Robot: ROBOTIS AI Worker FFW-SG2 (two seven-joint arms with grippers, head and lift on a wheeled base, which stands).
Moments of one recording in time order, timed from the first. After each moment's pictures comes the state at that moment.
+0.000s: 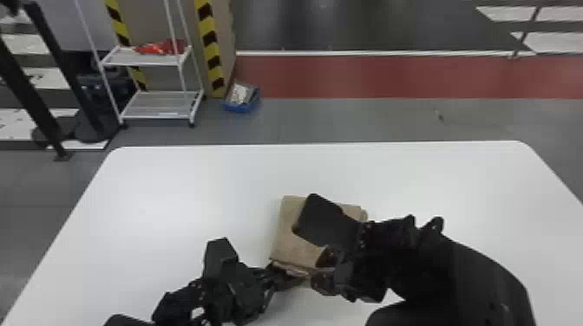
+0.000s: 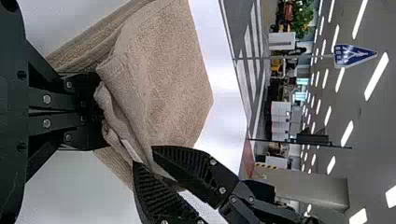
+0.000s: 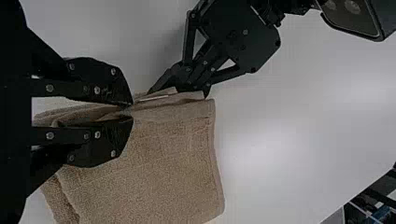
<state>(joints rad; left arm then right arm) 0.23 0.12 -0.14 -1.69 -0.10 0.14 -0.77 -0.07 -0.17 0.69 -2.10 1.15 1.12 1.36</state>
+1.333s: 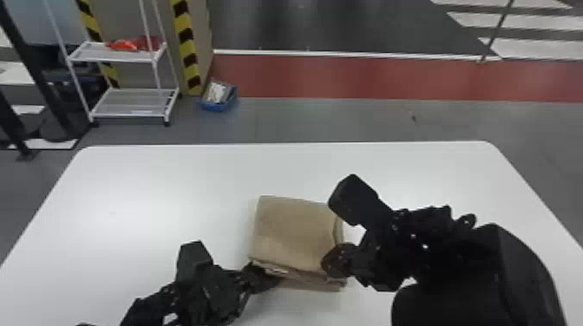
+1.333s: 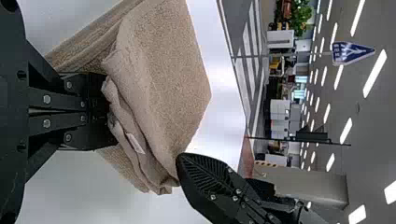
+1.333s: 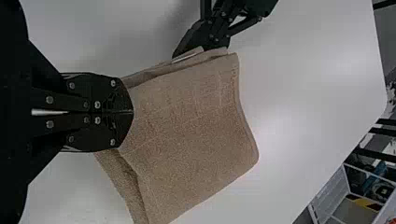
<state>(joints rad) 0.25 0.13 -0.14 -1.71 -0.10 0.14 -0.77 0.00 -0.18 0.46 -2.14 1.02 1.10 1.36</state>
